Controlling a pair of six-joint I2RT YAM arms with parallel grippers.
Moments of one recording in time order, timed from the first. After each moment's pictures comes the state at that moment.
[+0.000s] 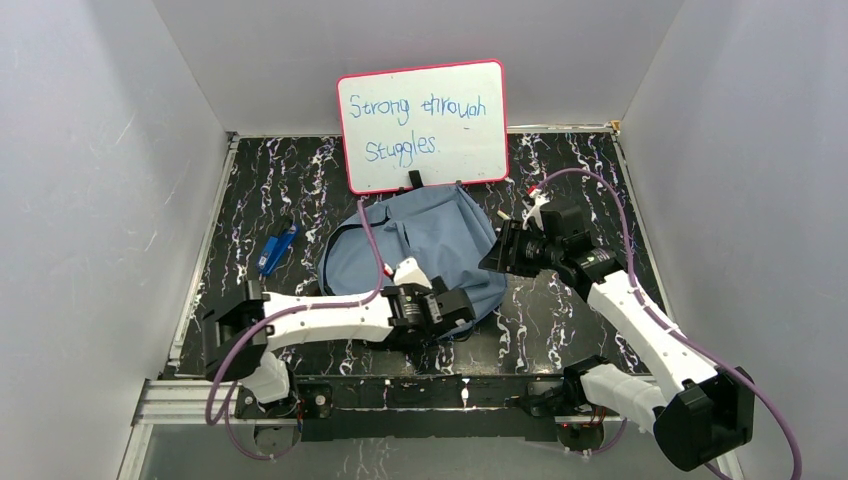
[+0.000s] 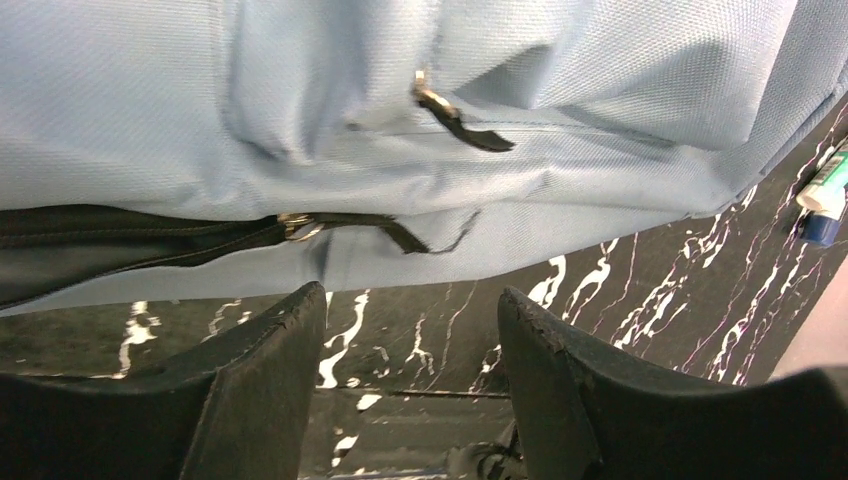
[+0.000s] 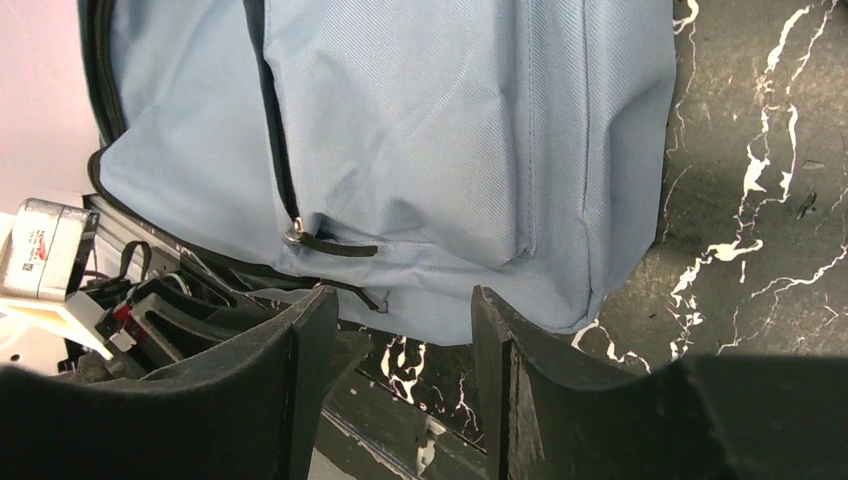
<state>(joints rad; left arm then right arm) -1.31 1.56 1.09 -0.73 -0.53 -1.67 0.42 1.03 0.83 -0.54 -0.36 0.54</state>
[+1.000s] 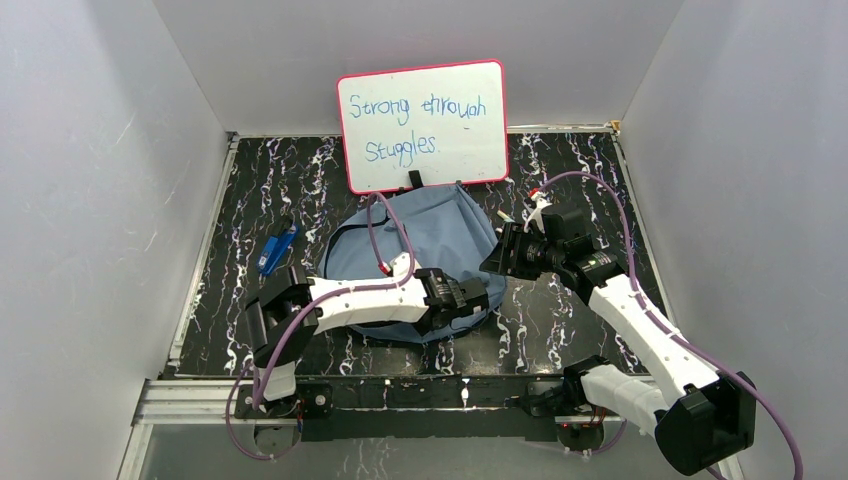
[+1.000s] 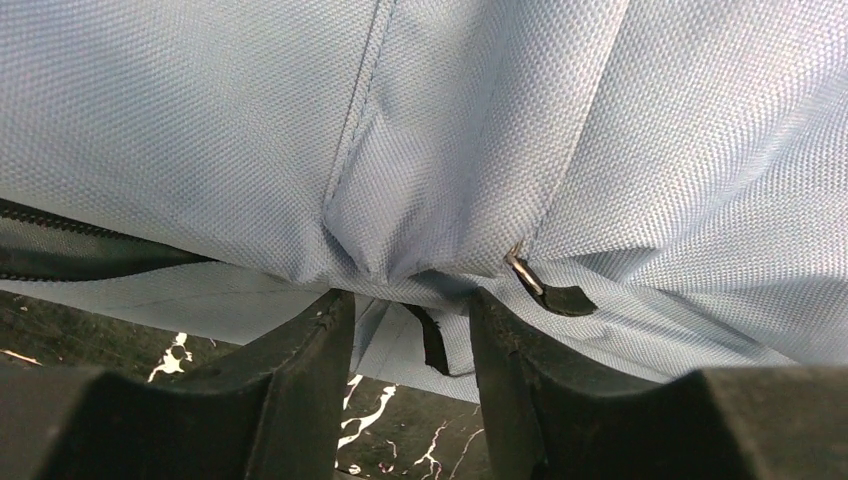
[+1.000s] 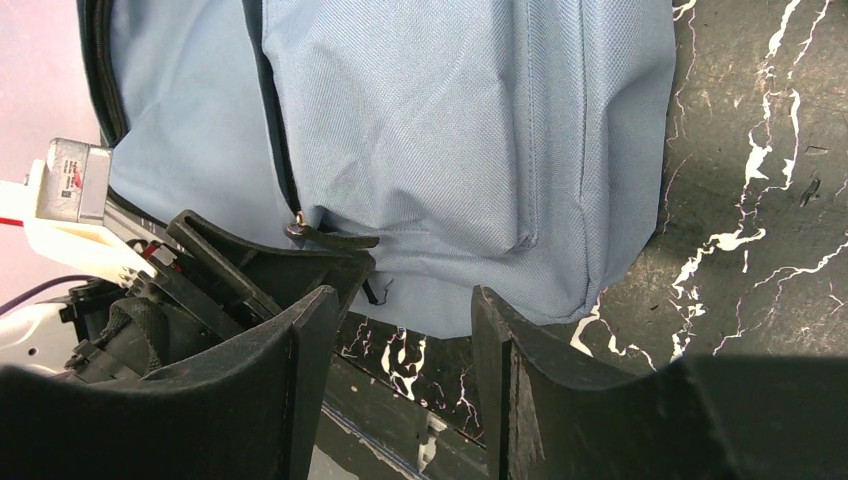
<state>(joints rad) -1.24 1.81 1.32 -1.04 -0.57 -1.90 0.42 1.00 0.80 -0.54 -0.36 0.55</state>
